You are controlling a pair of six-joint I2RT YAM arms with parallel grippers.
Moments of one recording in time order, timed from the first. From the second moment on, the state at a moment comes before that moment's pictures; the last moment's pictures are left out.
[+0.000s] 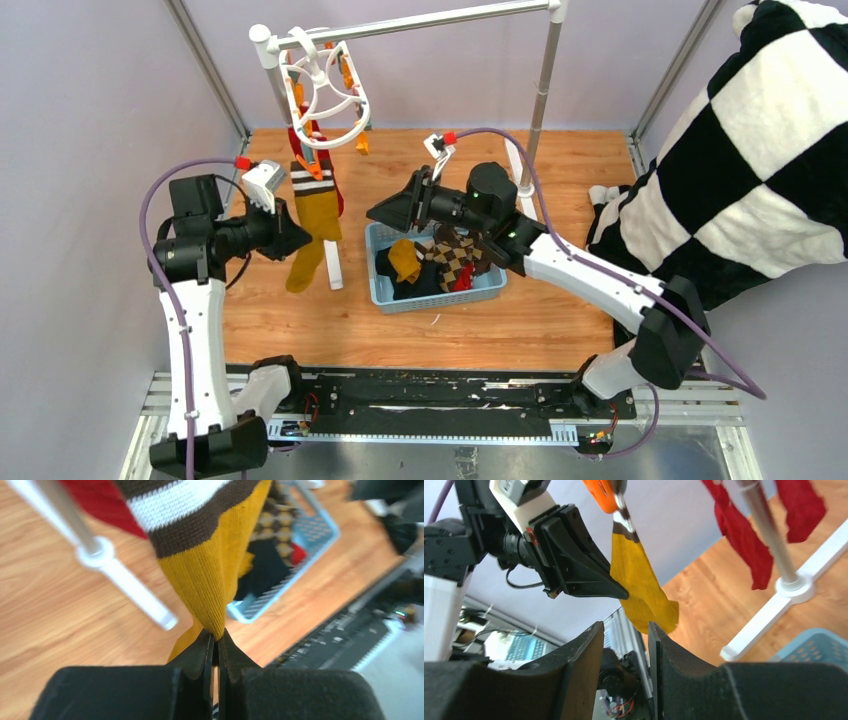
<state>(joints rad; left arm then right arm) 0.21 0.99 1.29 -1.12 0.89 0.32 0.84 1.49 1.20 0.38 -0.49 0.73</state>
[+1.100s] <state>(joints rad) 0.21 0.74 1.26 -0.99 0.83 0.18 0.98 1.65 1.46 0.24 -0.24 0.55</state>
